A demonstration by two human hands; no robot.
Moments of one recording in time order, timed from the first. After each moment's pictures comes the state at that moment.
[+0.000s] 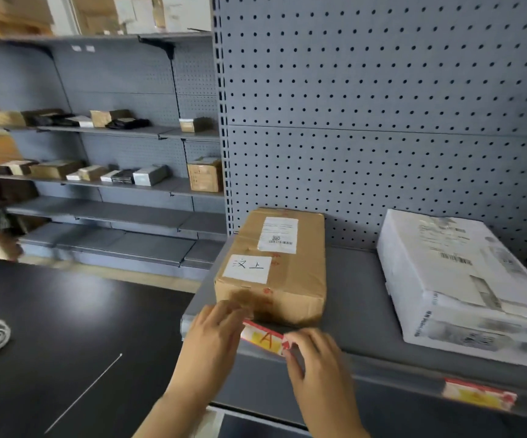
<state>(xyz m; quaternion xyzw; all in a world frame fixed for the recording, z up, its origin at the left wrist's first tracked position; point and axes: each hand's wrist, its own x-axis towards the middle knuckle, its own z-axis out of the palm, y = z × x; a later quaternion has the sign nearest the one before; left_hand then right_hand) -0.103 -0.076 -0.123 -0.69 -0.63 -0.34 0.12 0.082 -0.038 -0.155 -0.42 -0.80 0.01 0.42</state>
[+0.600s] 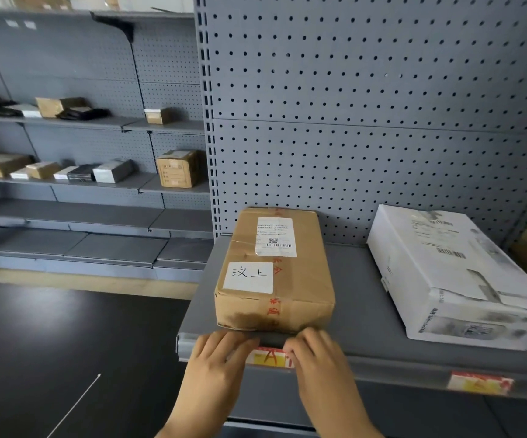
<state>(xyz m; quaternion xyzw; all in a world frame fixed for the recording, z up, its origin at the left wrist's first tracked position) -0.120 -0.069 -0.152 -0.75 -0.53 -0.35 0.20 0.065 -0.032 -0.149 -0.45 -0.85 -0.01 0.27</state>
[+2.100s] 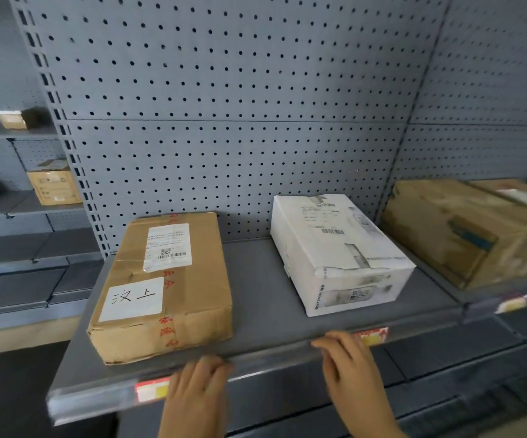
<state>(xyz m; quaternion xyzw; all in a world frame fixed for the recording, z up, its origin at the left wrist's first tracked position) -0.022 -0.045 -0.171 -0.77 -0.47 -0.41 0.12 0.228 -0.046 -0.169 -0.59 -0.72 -0.05 0.36</state>
